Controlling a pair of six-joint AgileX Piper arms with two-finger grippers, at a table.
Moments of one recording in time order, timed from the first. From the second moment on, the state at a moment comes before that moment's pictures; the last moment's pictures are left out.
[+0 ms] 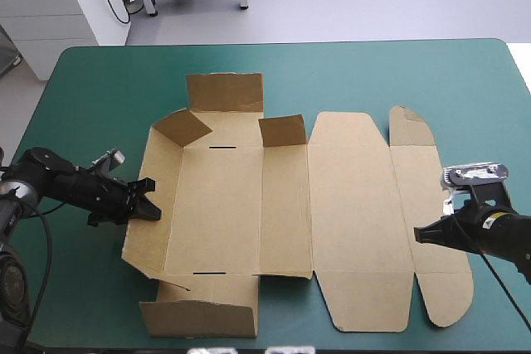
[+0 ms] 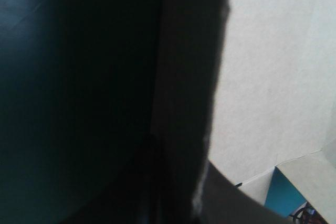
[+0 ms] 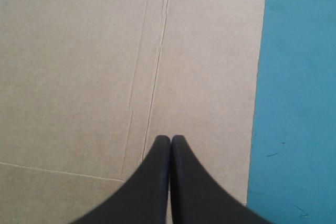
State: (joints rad) left arm 0.25 1.57 -0.93 -0.70 1.19 0.46; right arm -0.02 0.85 -0.80 0.14 0.98 -0.19
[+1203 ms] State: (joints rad) left arm -0.38 1.84 -1.83 0.01 1.24 0.56; right arm -0.02 0.85 -0.80 0.17 1.00 -0.20
